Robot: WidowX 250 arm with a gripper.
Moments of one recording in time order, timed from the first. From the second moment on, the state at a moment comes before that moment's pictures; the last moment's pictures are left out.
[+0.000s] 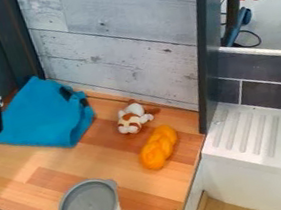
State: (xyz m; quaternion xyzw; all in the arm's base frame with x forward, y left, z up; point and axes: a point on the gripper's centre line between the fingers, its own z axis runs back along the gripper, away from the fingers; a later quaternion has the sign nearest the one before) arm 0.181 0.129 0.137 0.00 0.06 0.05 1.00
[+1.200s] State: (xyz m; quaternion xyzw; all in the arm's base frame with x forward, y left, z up) arm 0.310 0.191 0.061 0.01 0.01 0.09 1.00
